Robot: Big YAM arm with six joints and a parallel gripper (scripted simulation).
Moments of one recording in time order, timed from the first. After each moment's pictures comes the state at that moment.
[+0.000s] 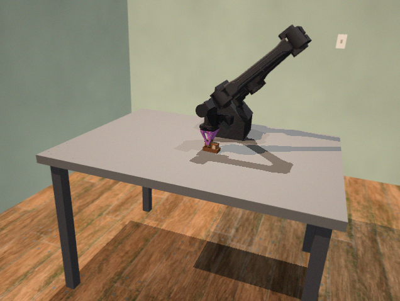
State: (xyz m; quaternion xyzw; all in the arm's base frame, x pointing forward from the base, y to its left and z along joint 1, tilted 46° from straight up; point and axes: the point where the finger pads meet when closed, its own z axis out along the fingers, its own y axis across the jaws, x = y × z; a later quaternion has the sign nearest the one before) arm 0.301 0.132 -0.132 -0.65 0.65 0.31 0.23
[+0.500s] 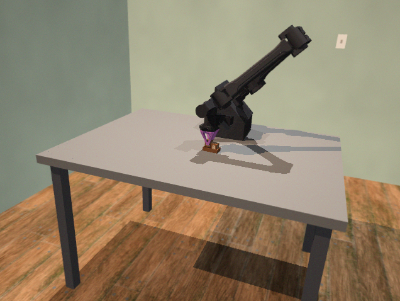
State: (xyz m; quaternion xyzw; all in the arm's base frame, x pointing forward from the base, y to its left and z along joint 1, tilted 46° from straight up) arm 0.299 0.133 -0.133 -0.65 0.65 0.31 0.23
